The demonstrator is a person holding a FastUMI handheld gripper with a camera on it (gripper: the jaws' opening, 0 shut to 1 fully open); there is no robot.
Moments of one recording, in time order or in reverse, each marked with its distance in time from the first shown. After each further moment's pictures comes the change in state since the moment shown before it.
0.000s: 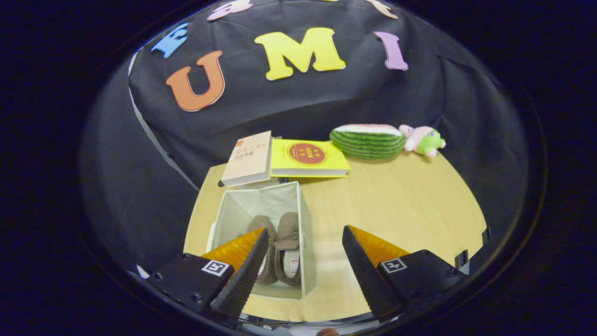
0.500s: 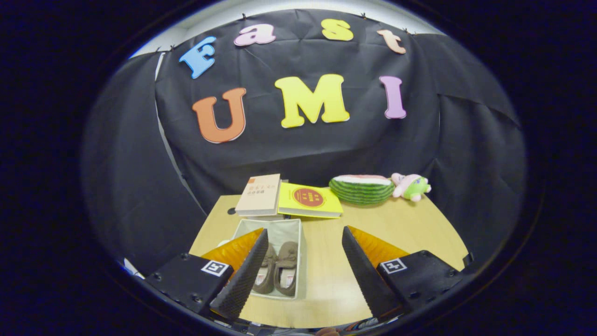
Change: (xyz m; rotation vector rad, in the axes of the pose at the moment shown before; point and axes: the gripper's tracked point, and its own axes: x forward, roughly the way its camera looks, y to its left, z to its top) arm -0.099 0.000 0.047 -0.073 -0.274 0.021
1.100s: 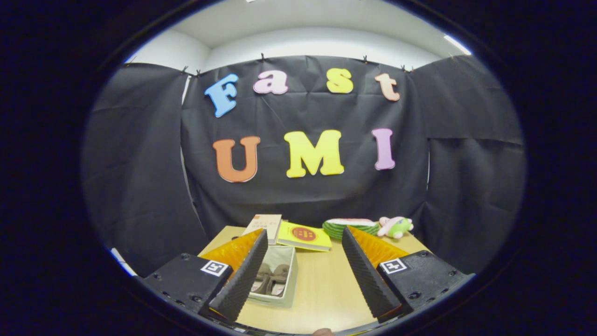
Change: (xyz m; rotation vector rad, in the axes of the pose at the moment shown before) arm -0.129 -0.018 0.030 -0.086 -0.347 0.021
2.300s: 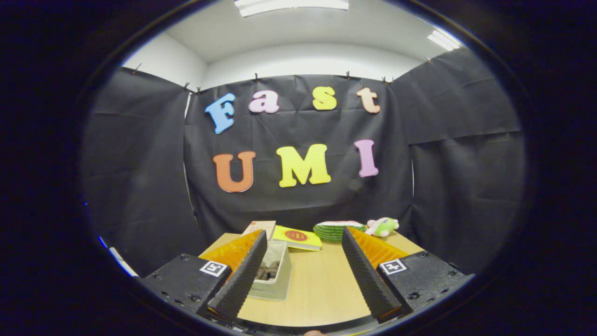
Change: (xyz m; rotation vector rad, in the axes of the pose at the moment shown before) arm -0.086 -0.035 -0.044 0.051 -0.082 -0.018
